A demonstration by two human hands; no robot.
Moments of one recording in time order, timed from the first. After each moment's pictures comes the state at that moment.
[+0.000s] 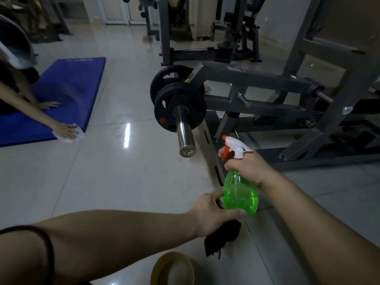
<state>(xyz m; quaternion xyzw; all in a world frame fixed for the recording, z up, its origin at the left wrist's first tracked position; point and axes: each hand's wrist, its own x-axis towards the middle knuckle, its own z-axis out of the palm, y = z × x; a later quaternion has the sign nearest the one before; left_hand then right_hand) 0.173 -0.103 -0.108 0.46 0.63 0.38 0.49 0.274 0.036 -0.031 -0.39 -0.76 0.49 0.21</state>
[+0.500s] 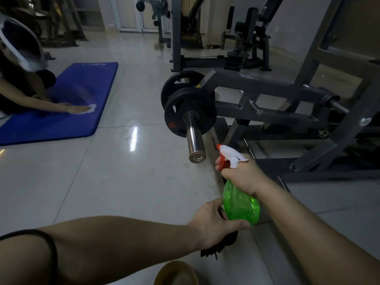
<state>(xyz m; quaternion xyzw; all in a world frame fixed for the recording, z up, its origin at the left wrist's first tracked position) 0.164 -0.109 -0.117 0.47 0.67 0.39 0.43 0.240 0.025 -0.039 -0.36 -0.82 0.41 0.18</state>
